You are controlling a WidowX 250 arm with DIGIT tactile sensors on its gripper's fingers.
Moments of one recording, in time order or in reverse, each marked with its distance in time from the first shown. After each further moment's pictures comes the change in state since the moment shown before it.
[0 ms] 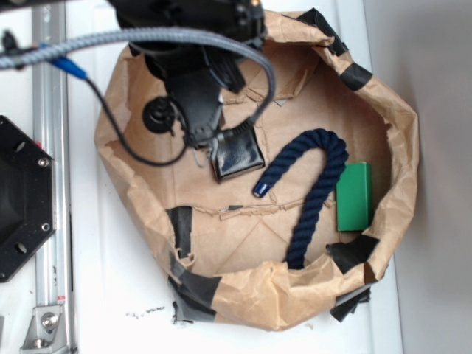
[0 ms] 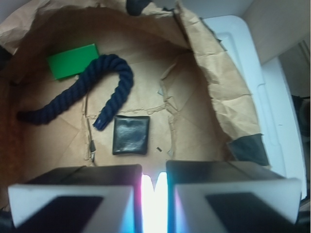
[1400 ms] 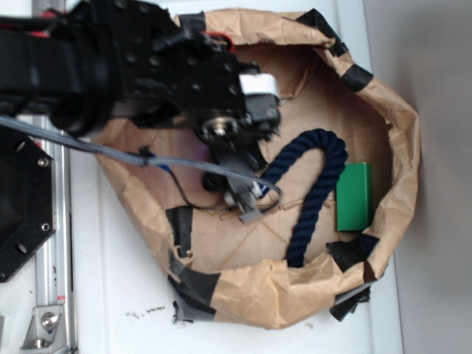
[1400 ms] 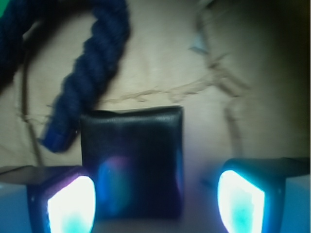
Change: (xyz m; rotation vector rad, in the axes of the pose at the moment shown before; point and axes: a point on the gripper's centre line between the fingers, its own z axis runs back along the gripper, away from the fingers) arm 0.005 -0.025 -0.140 0.013 0.029 0.060
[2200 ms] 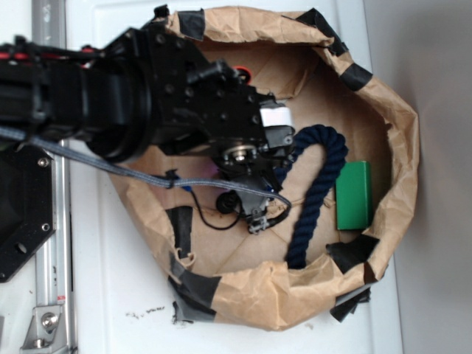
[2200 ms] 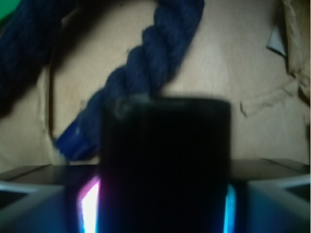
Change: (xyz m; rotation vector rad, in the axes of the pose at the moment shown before) arm 0.000 -0.020 0.005 -0.066 0.004 -0.002
